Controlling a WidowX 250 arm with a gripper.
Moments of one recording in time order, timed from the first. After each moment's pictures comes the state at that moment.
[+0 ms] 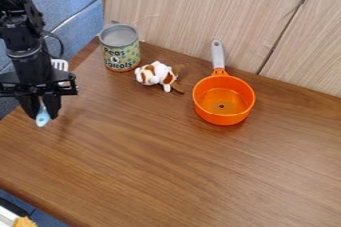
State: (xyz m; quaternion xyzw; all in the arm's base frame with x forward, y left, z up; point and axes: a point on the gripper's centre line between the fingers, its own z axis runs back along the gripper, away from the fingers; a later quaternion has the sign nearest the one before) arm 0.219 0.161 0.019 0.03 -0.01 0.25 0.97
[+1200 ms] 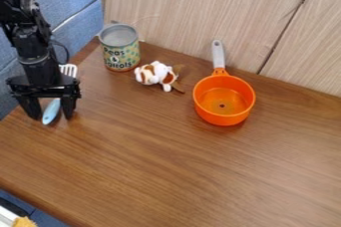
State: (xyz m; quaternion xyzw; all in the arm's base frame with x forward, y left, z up) arm 0.238 0.169 -0.014 0.02 0.00 0.22 0.98
